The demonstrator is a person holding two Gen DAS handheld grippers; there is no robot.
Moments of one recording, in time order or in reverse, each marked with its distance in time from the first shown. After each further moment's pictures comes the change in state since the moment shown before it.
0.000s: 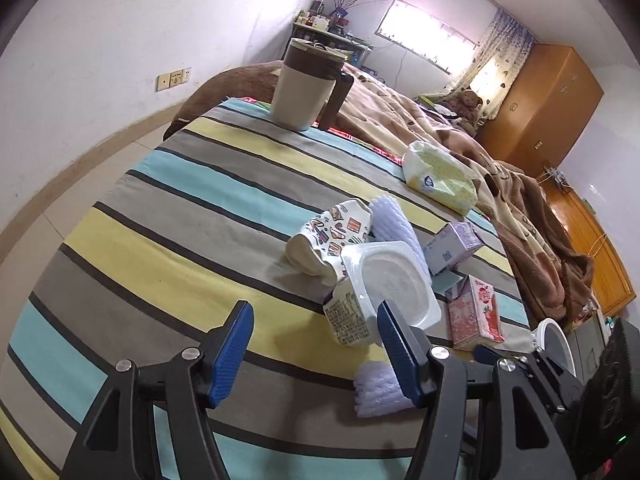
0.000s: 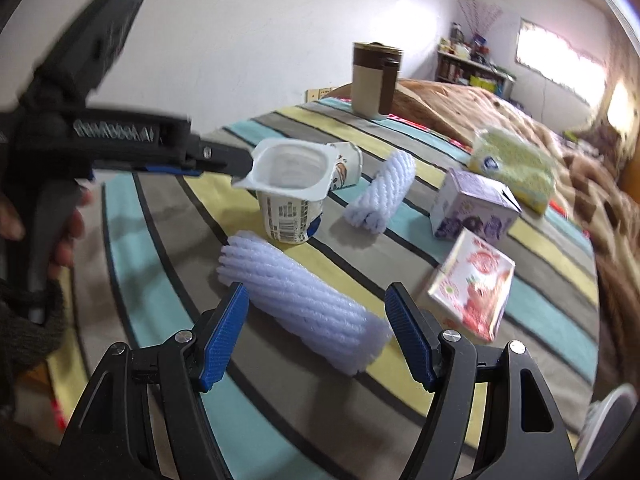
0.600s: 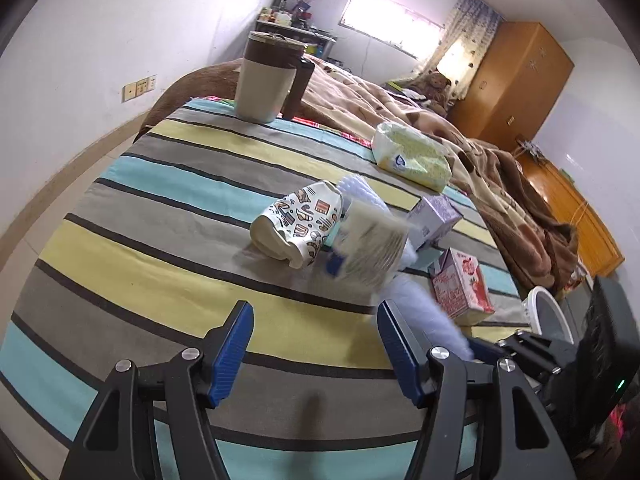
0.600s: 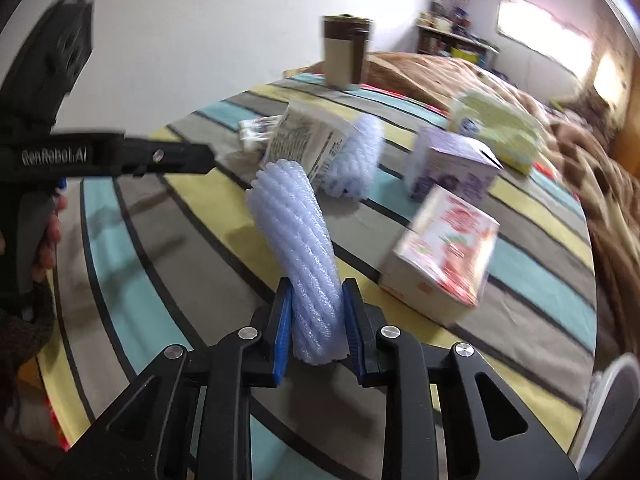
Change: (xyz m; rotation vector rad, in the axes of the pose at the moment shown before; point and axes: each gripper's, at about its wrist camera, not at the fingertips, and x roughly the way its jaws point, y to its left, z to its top) left arm 0.010 -0.008 -0.008 0.111 0.029 -0.070; right arm -0.002 -0.025 -0.015 0.134 0.070 -0.032
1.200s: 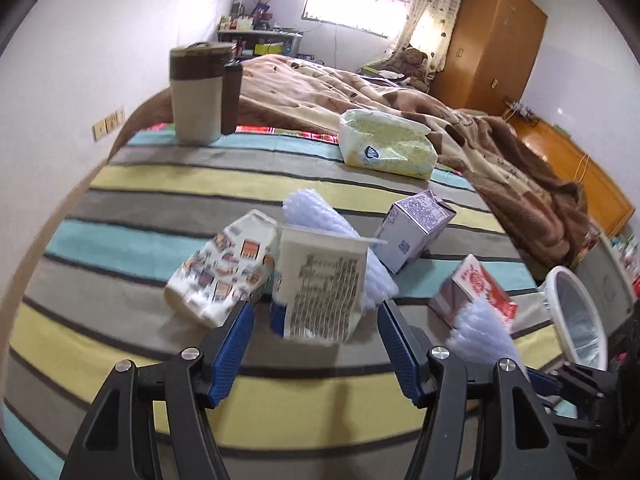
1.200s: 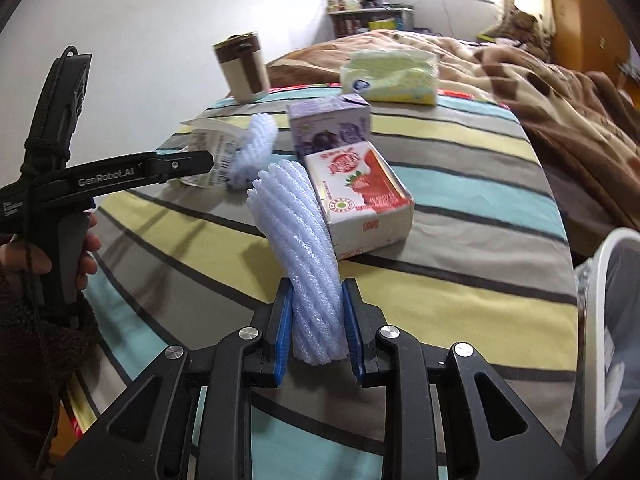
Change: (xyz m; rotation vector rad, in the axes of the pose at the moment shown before) left arm 0.053 -0.057 0.030 0.182 0.007 0.048; right arm -0.020 -0.050 -0.033 0.327 -0.030 -0.038
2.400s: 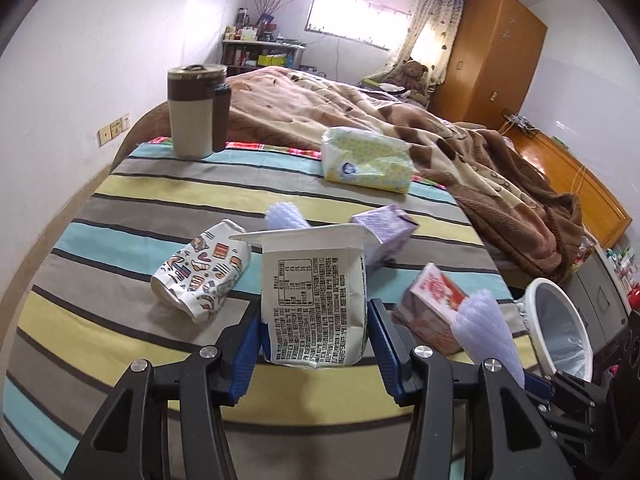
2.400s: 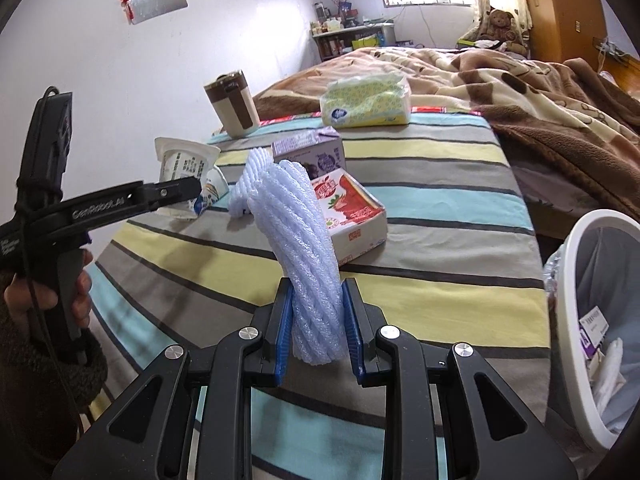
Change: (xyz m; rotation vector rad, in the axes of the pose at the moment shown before) left arm -0.037 -0.028 -0.005 -0.037 -0.046 -0.018; right arm -0.039 -0.015 -0.006 0.077 -0.099 0.018
